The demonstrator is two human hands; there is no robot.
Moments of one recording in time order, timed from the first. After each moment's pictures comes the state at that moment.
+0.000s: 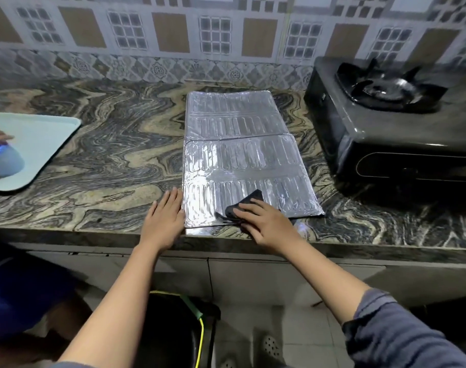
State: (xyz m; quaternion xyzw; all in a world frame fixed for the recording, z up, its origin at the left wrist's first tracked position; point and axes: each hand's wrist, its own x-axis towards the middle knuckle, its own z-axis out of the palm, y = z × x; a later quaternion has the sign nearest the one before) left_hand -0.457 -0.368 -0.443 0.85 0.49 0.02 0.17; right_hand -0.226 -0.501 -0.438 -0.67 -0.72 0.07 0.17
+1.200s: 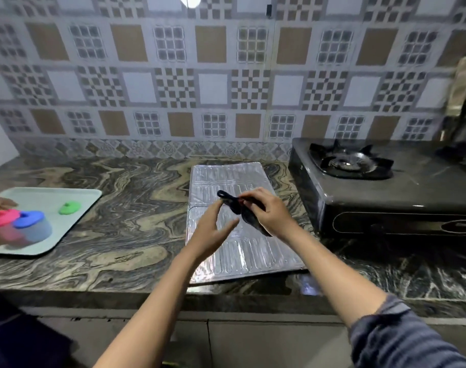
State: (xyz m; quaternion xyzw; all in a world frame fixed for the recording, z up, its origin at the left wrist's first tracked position) left_hand -0.368 -0.398 -0.309 0.81 0.31 0.31 0.40; right_hand -0.212 -0.469 -0.273 -0.65 -0.63 0.10 0.41
